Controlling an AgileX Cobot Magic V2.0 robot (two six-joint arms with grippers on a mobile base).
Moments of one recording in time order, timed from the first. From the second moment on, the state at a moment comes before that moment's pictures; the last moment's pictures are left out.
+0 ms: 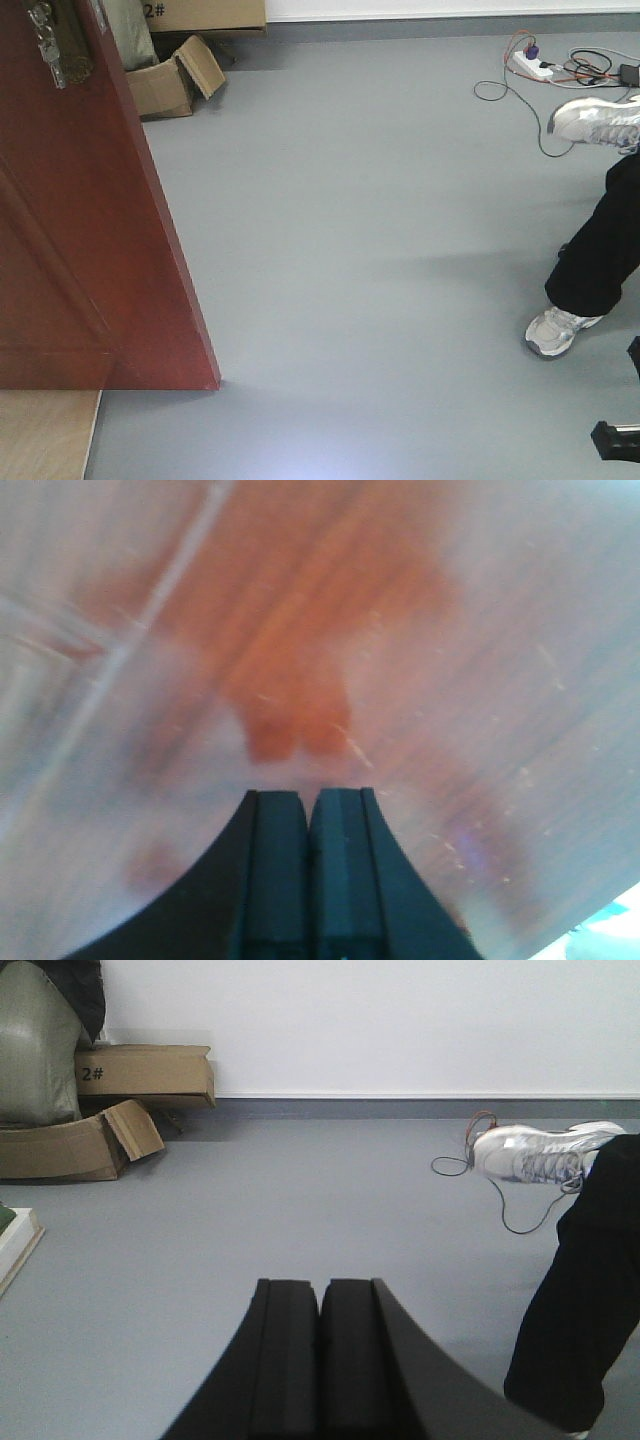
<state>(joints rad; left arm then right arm) 0.33 1.58 -1.72 -1.09 0.61 0.36 0.02 -0.01 0.03 0.02 0.28 -0.05</state>
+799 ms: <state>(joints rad) 0.33 1.58 -1.72 -1.09 0.61 0.36 0.02 -0.01 0.03 0.02 0.28 -0.05</state>
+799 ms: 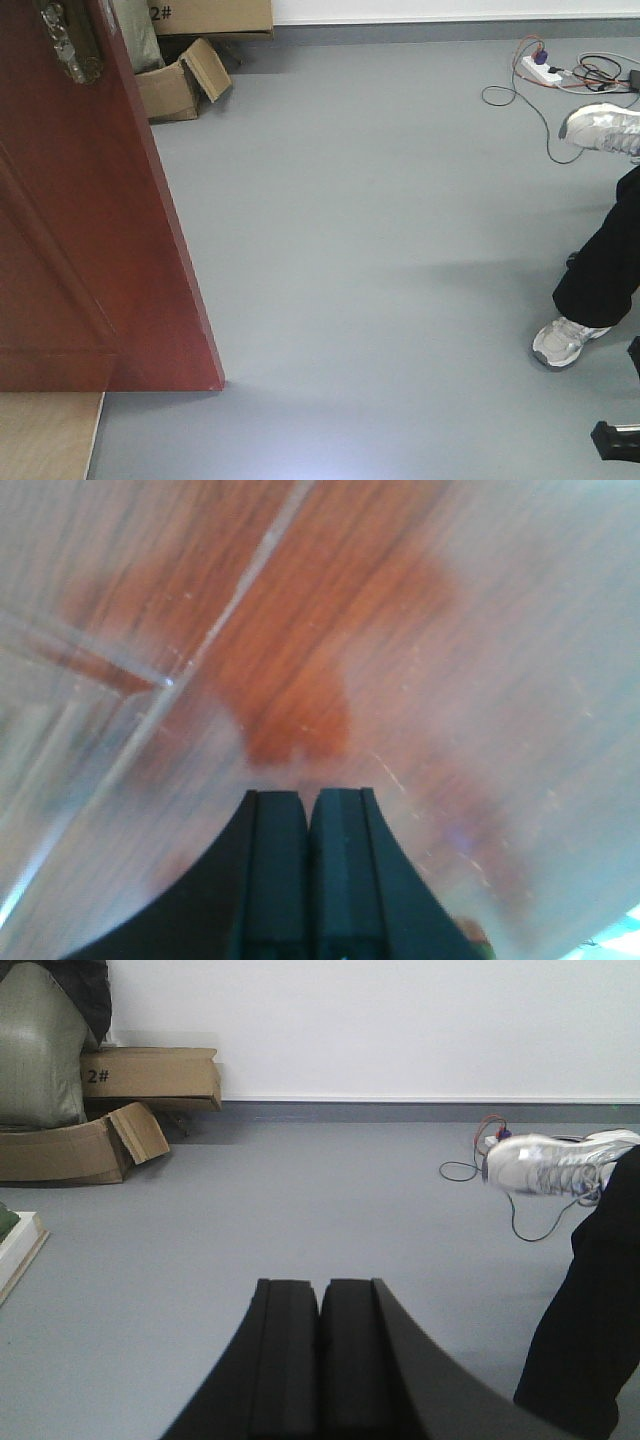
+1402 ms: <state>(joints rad) 0.29 1.42 -1.62 -0.79 0.60 0.36 0.02 -0.01 0.03 0.02 0.28 -0.05</state>
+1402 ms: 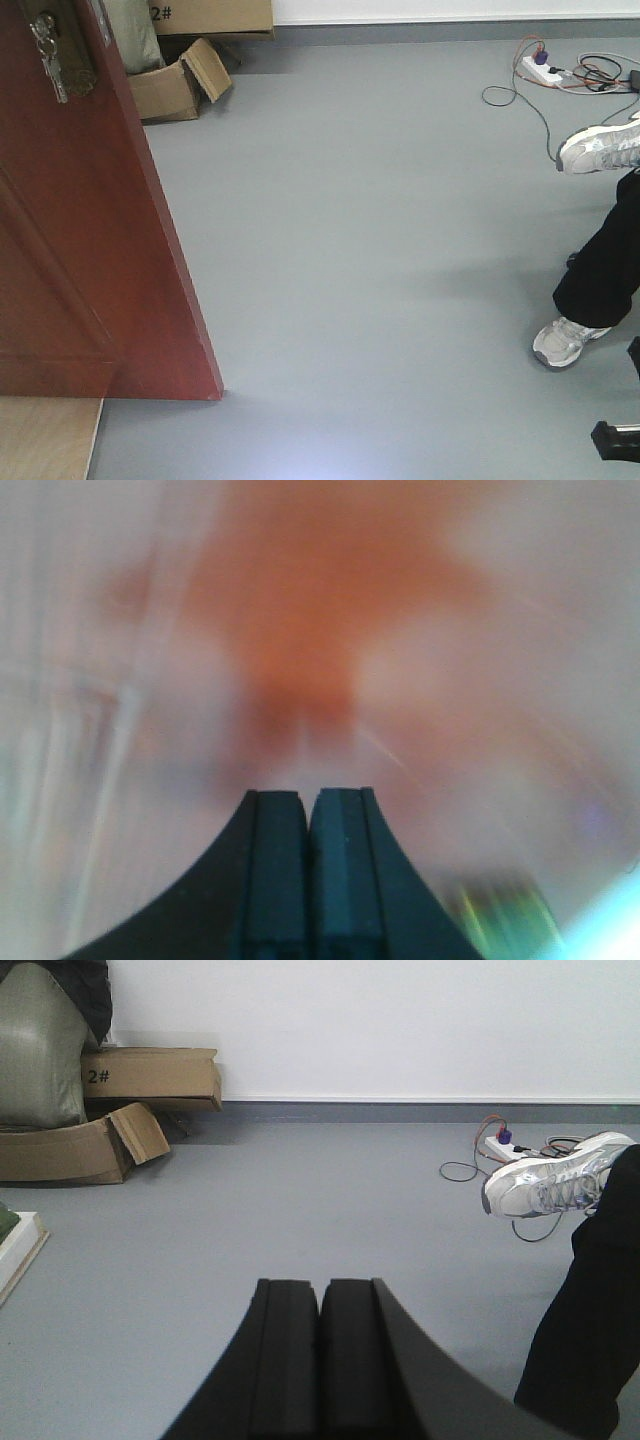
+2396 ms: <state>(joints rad) 0.01 0.12 -0.10 0.00 0.10 -0.14 0.02 -0.01 0.03 0.02 0.28 -0.05</state>
